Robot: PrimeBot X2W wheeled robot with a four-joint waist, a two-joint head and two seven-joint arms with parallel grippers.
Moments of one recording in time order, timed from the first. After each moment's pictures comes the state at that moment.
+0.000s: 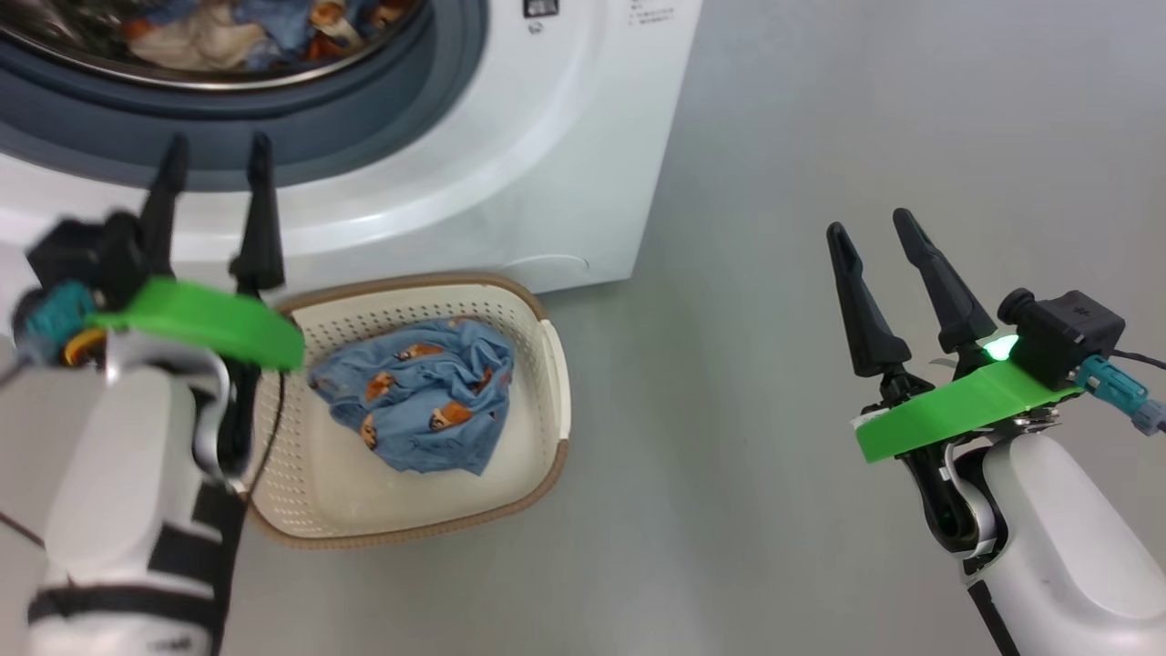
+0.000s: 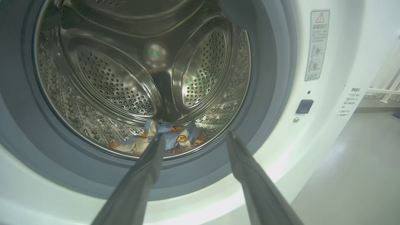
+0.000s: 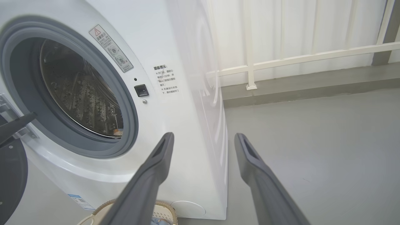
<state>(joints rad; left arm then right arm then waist) -0.77 0.20 -0.19 0.67 -0.40 -0.04 -0.26 -0.43 -0.18 0.25 0.29 0.49 0.13 -0.25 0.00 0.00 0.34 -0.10</state>
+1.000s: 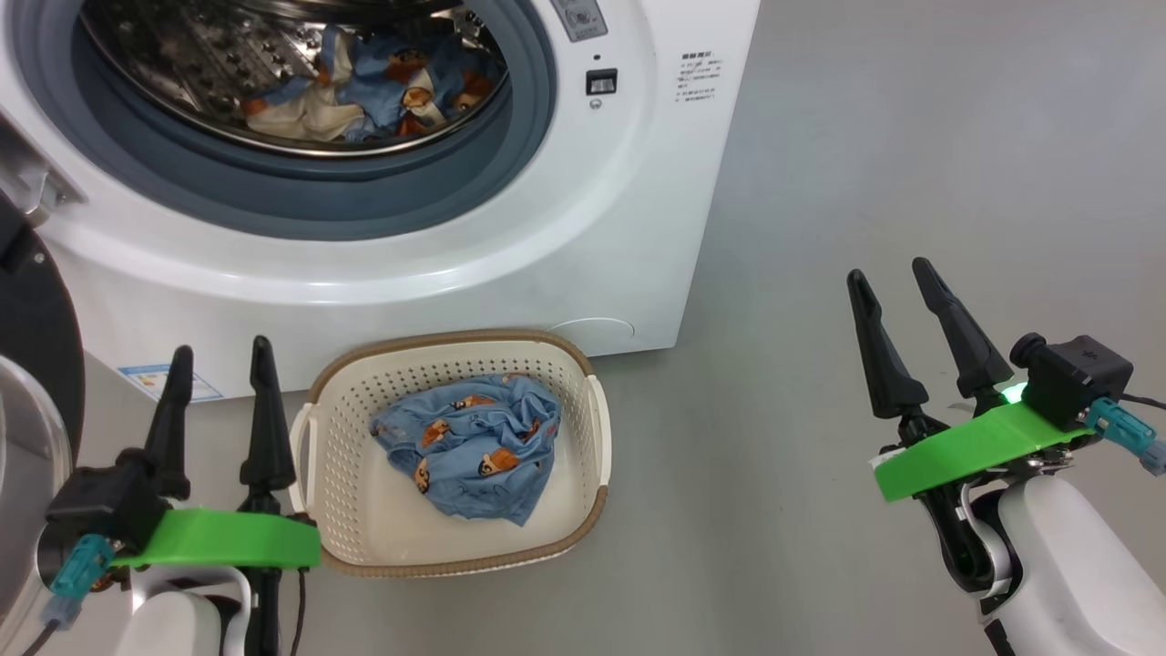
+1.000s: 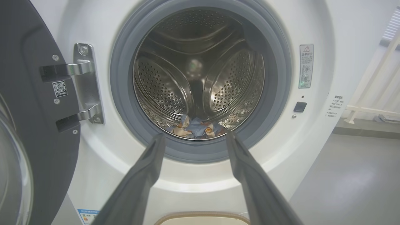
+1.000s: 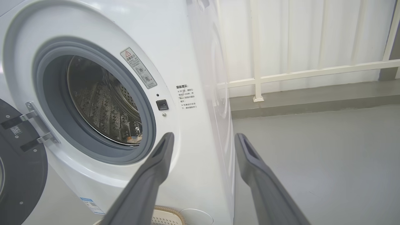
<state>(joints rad) -0.29 0.14 -0.06 0.27 -0.36 0.02 -0.26 -0.35 -0.19 0.22 0.29 0.48 0.13 -0.25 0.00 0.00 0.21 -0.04</state>
